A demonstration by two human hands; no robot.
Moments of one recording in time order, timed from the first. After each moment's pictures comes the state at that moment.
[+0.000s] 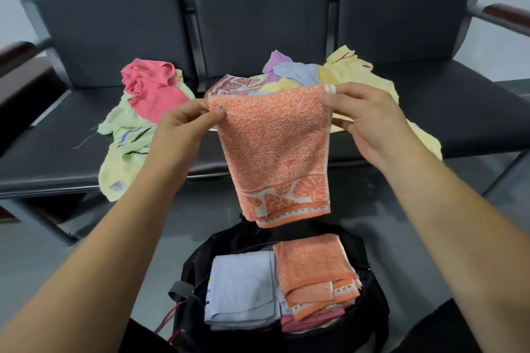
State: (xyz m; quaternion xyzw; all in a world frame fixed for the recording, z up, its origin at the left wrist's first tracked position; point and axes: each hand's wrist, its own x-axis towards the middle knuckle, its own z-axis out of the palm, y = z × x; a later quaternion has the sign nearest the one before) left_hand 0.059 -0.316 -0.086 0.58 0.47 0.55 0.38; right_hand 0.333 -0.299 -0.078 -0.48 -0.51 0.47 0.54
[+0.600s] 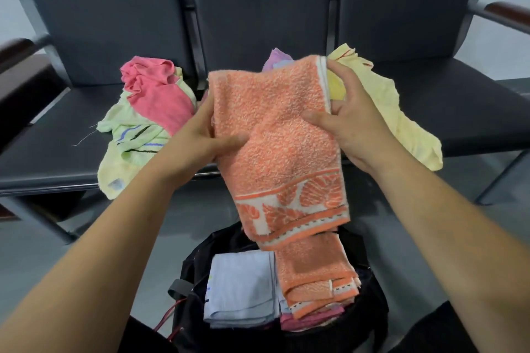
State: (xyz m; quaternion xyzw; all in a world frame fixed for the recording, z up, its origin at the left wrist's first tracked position) left_hand 0.059 -0.308 -0.096 0.62 0.43 0.41 0.50; right_hand 0.319 -0.307 -0.081 -0.45 -0.60 0.45 0.49
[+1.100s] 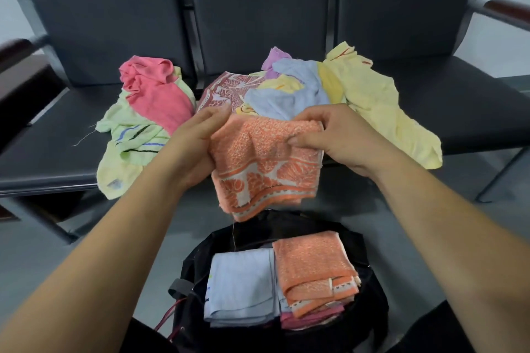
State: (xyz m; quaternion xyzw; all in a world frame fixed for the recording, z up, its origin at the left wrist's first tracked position) left_hand 0.067 -0.300 -0.104 0.43 0.43 0.49 0.63; right_hand 0.315 -0.310 -0.090 -0.49 -0.67 0.43 0.36
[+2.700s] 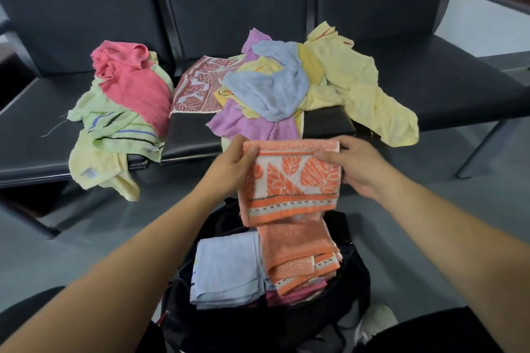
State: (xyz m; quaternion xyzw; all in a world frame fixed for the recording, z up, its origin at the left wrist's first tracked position) left_hand 0.133 -0.322 -0.195 0.67 0.58 0.30 0.36; right_hand 0.386 -0.331 -0.193 -0.58 -0.41 0.56 0.43
